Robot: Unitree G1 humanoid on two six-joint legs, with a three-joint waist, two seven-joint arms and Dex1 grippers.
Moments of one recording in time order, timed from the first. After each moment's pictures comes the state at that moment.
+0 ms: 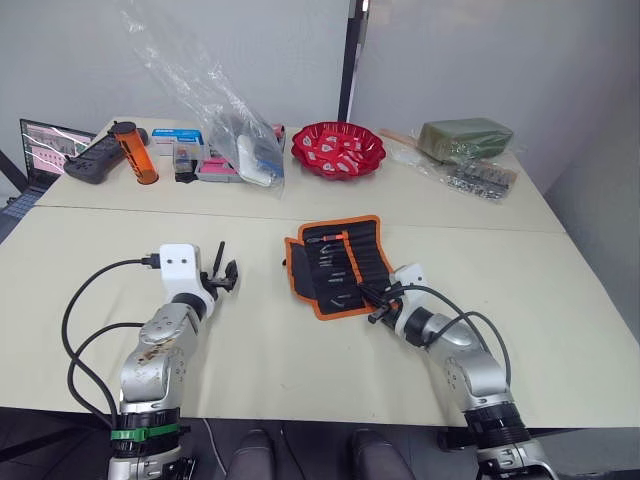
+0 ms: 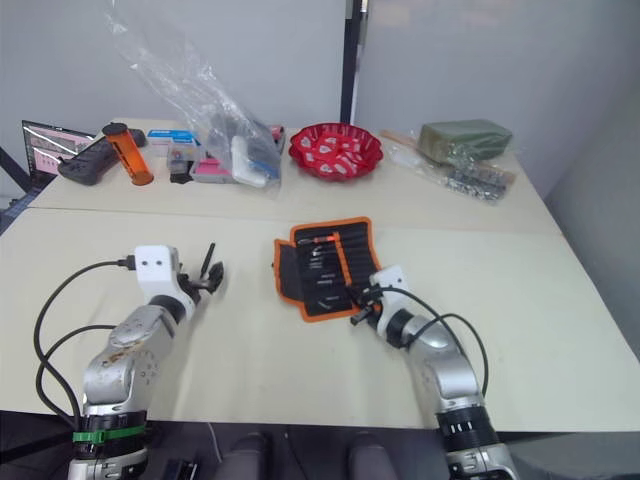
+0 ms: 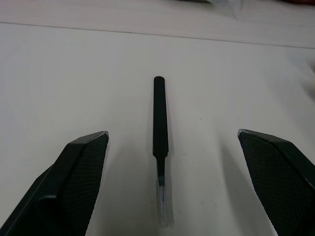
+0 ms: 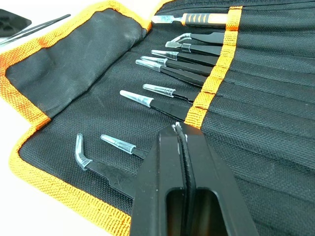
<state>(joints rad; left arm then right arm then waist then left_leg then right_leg) -0.21 0.24 0.18 -0.18 -0.23 0.62 -0.06 -0.25 -0.26 0.08 0.09 0.25 0.29 0.56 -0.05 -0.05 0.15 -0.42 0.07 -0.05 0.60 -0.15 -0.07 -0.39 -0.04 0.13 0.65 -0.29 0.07</state>
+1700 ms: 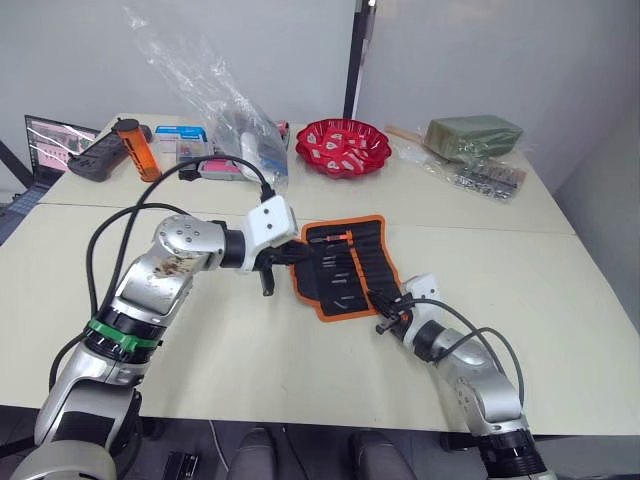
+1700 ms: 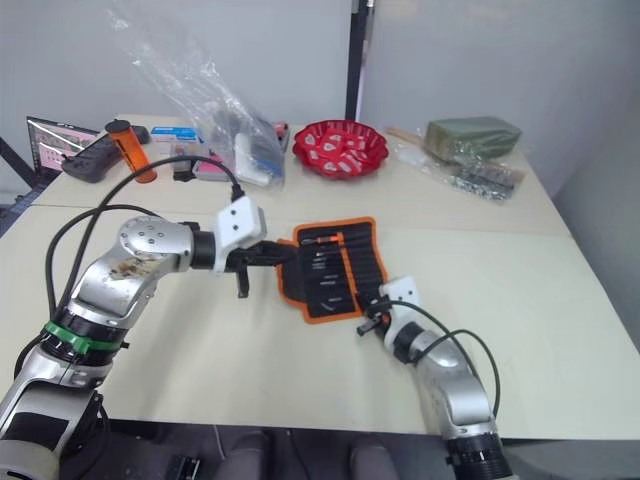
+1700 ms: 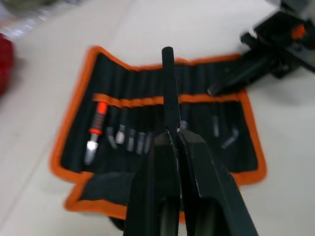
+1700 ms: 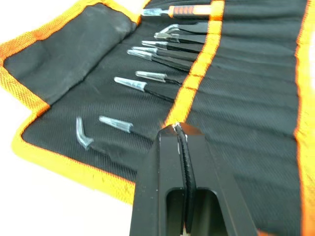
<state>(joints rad) -0.75 0.66 -0.33 -0.02 -0.19 0.47 -1.06 -0.09 -0.26 0.06 -0.11 0.25 0.33 0.47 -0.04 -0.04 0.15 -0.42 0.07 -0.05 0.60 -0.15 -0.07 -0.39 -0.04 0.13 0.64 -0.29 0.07</state>
